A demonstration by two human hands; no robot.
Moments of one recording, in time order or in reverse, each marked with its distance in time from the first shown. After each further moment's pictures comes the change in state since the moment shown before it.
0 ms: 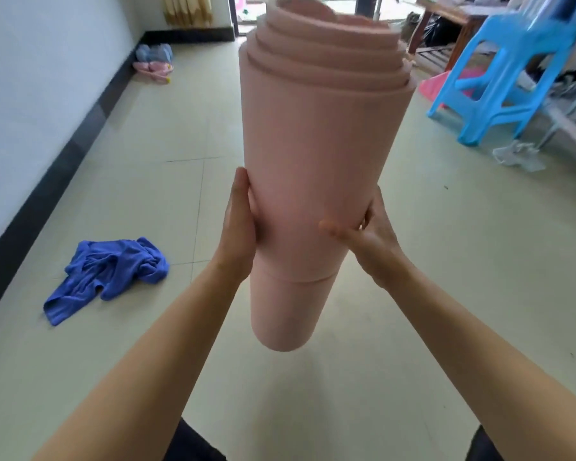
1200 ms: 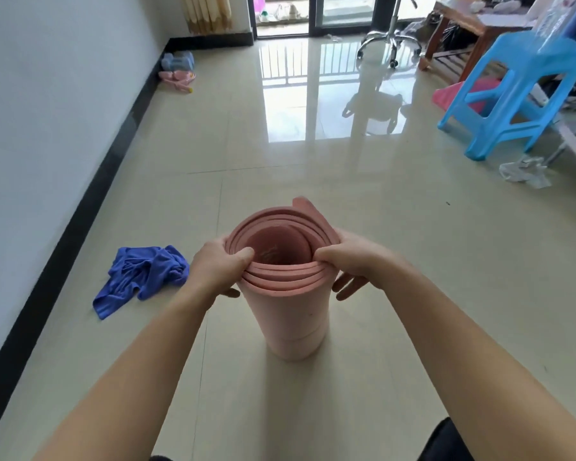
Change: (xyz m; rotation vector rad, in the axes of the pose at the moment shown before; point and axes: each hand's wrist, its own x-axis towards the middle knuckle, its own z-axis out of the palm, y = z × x) left_hand -0.021 0.099 -0.031 0.558 0.129 -0.435; right_hand 0.029 -0.124 -0.017 -0.426 -0.419 0.658
